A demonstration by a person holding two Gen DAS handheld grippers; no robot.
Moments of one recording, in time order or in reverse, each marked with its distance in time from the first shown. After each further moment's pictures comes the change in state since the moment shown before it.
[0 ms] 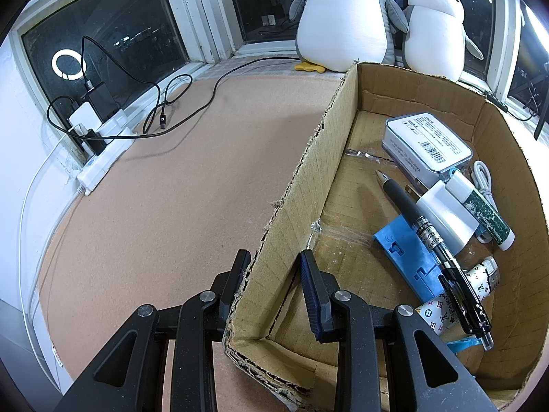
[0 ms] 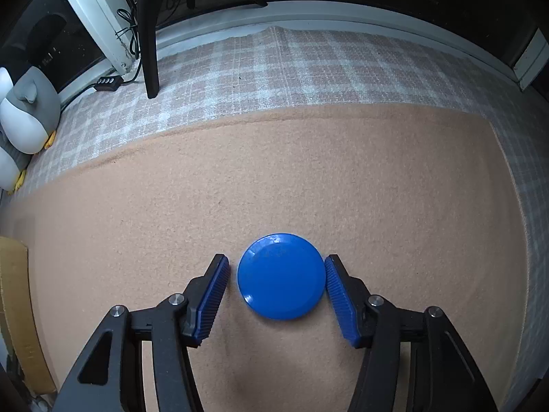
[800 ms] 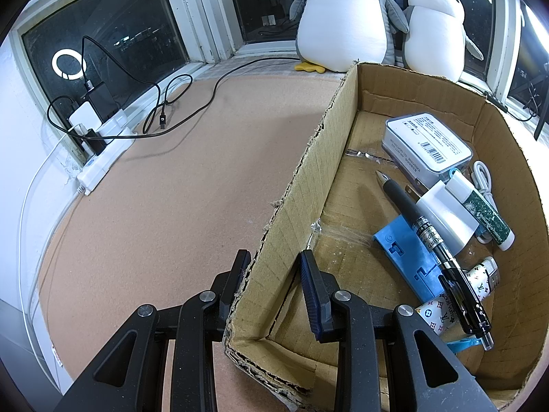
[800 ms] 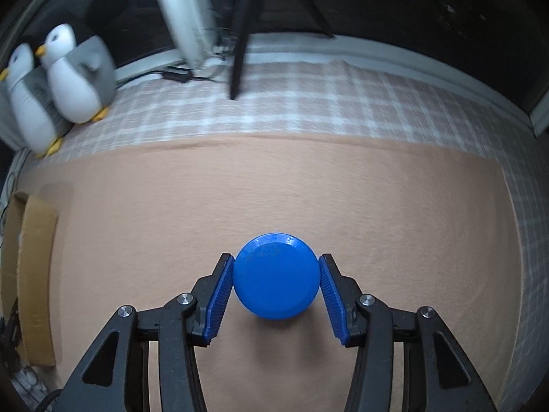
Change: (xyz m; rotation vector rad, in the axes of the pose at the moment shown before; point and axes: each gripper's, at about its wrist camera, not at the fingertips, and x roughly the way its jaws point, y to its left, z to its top) left arm 0.000 0.000 0.000 0.000 -0.001 0.000; right arm -0.041 0.064 -0.020 -0.180 -0.091 0.051
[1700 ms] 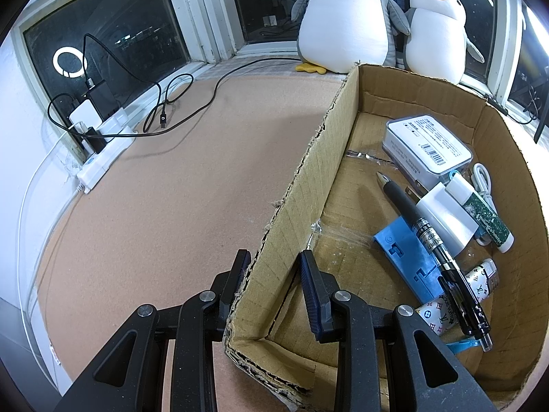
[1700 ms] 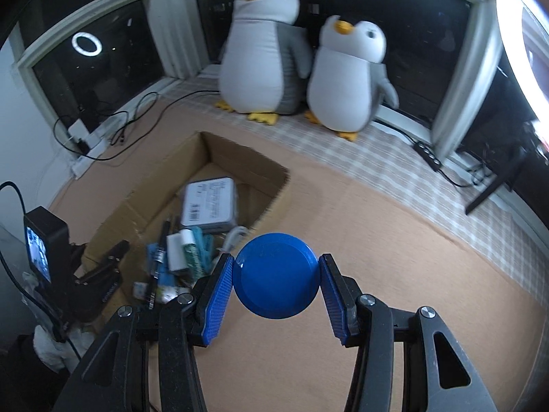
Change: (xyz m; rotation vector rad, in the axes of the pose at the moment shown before) left arm -0.001 0.001 0.001 -0.003 -0.002 -0.001; right arm -0.074 0.258 -0.042 -0.497 -0.150 0.262
